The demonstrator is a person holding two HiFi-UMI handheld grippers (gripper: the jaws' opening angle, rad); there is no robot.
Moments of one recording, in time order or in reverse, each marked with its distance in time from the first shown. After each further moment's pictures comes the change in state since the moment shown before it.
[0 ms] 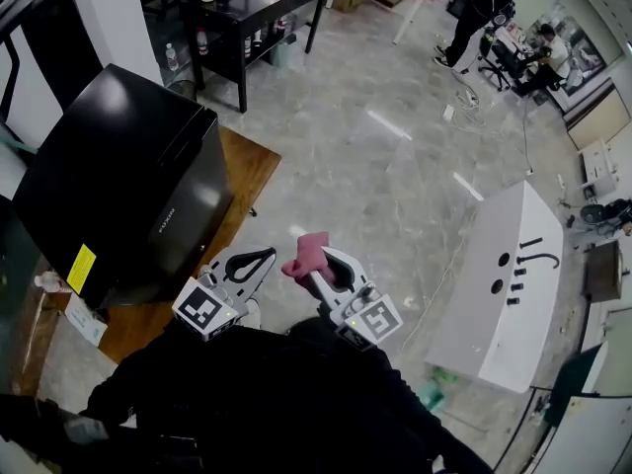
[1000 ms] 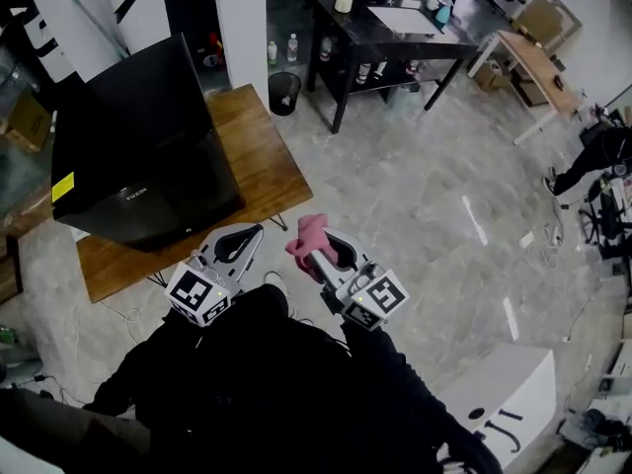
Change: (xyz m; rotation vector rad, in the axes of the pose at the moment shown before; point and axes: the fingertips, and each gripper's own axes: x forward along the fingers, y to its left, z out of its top) left arm 0.165 0.103 0.026 -0.027 -0.051 0.721; right arm 0.077 -0.231 0.034 0.155 0.096 0.665
